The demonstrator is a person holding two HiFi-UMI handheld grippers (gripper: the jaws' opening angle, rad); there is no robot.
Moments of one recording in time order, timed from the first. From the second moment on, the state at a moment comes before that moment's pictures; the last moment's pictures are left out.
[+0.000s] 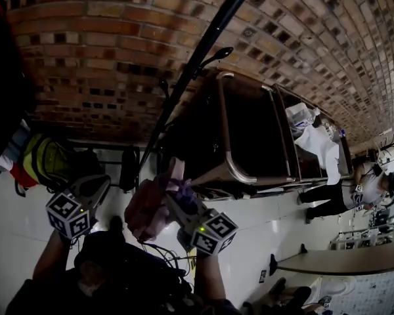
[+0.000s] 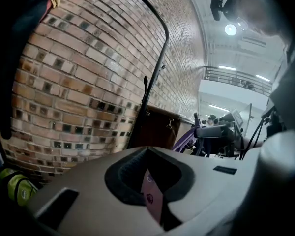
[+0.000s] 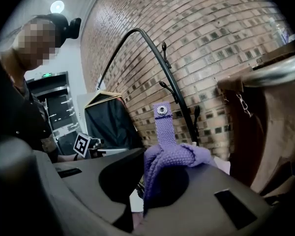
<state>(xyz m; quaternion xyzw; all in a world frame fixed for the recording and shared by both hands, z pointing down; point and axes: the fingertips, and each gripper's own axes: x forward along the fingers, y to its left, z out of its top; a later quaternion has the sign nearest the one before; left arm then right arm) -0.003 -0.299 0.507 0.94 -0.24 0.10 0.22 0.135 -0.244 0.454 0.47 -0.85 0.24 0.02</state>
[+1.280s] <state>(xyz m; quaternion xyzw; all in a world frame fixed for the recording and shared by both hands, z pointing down) 0.046 -0.419 0.511 0.92 -0.30 0.13 0.23 0.180 -0.467 0.444 0.39 -0.89 0.22 0.12</state>
